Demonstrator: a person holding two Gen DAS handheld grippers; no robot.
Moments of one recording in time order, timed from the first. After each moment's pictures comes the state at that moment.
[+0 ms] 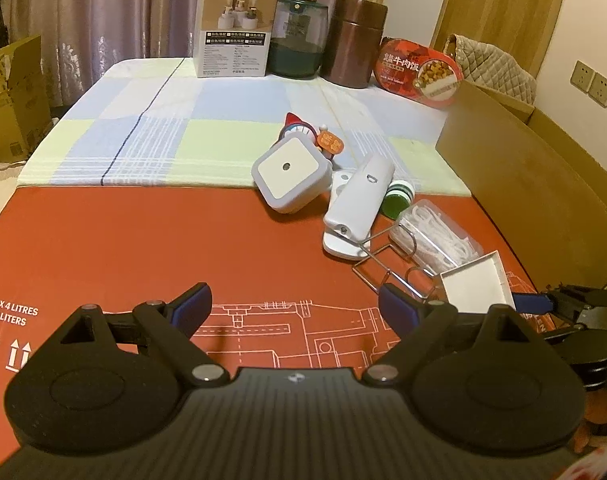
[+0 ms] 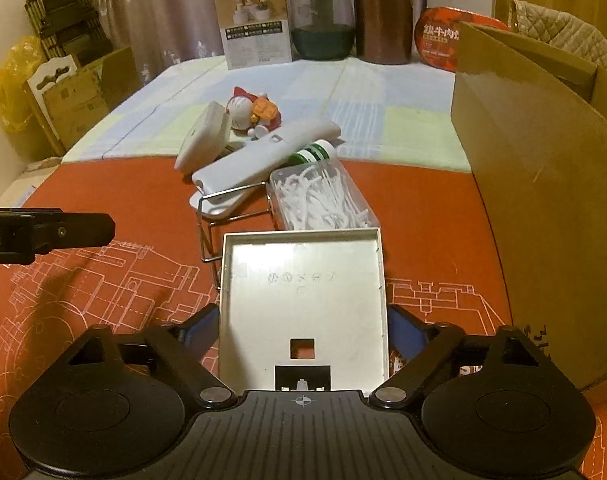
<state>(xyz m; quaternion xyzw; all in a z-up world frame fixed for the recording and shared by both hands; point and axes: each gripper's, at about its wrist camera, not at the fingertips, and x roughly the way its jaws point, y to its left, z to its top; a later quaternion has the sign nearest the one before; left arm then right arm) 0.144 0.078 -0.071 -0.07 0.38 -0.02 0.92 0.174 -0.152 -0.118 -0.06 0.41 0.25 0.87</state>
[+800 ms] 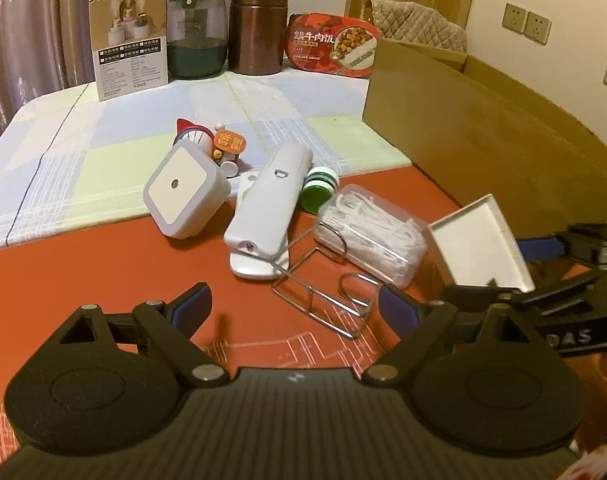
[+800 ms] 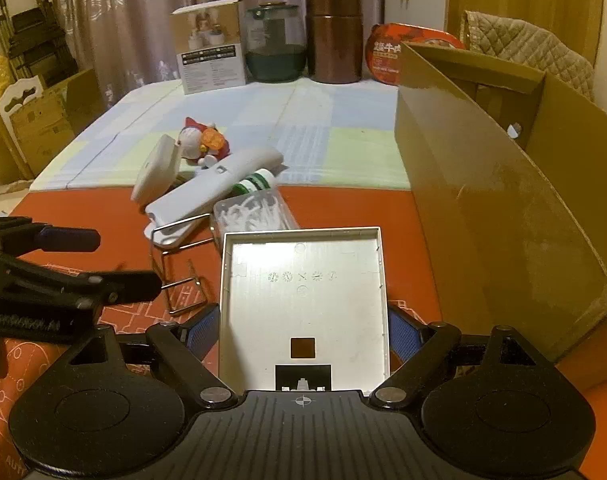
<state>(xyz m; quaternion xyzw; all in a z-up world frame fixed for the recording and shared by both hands) 0.188 0.028 -0.092 0.00 0.38 -0.12 0.92 0.180 -0.176 -0.099 -0.05 0.39 0.20 0.90</state>
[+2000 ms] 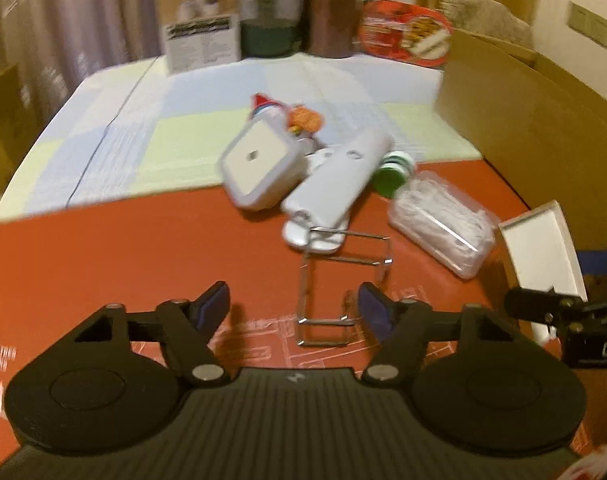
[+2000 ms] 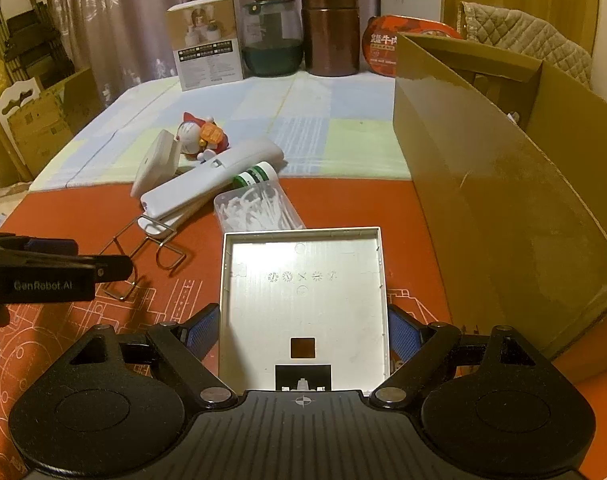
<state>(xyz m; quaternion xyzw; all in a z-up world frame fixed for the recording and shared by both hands) 0.182 0.043 -0.094 0.01 0.40 -0.03 0.92 0.178 -0.176 -0.102 -0.04 0.40 0.20 0.89</state>
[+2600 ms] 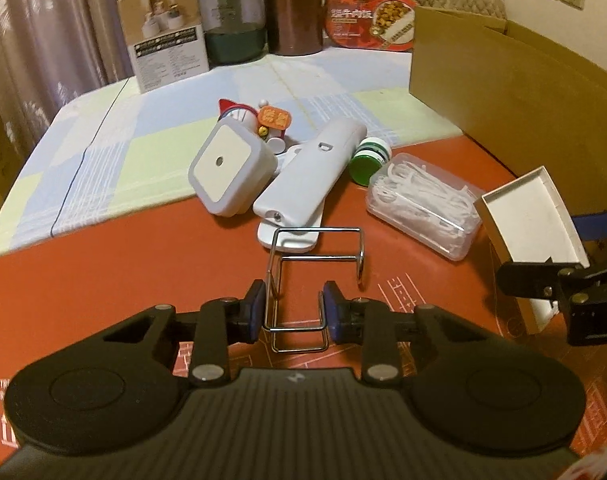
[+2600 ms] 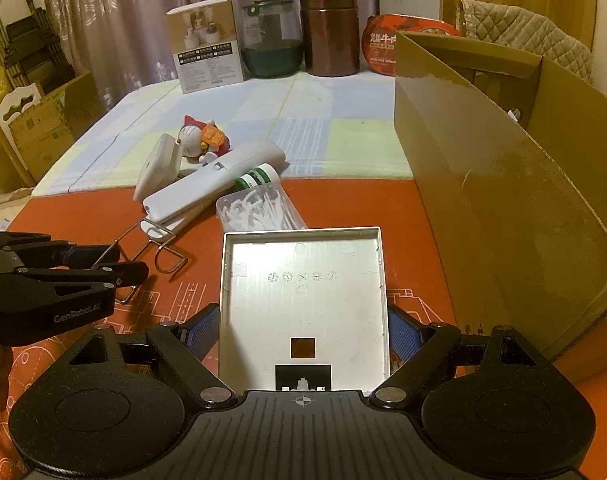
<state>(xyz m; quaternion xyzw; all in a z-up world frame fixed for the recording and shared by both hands) 0.183 0.028 -0.103 0.05 0.40 -0.04 0.91 0.179 -0.176 -0.101 -0.04 0.40 0.20 0.89</state>
